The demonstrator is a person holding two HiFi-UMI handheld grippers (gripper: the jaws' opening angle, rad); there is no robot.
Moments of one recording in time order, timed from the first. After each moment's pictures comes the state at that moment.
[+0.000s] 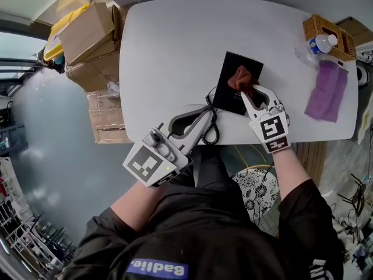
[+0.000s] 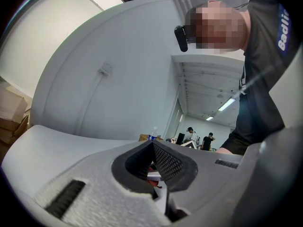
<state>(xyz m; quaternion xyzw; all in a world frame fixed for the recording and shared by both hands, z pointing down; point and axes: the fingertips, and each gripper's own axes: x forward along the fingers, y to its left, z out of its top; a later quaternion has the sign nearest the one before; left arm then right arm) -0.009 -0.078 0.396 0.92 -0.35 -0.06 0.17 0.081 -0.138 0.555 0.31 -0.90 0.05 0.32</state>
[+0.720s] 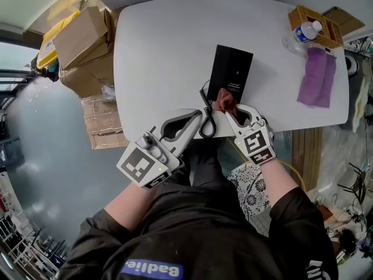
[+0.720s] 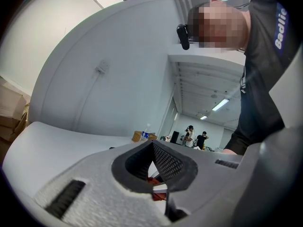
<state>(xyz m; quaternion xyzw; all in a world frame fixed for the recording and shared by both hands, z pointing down) -0.020 -0.036 0.411 0.93 -0.33 -0.02 0.17 0.065 -0.043 0.583 0.28 -0.89 0.09 0.35</state>
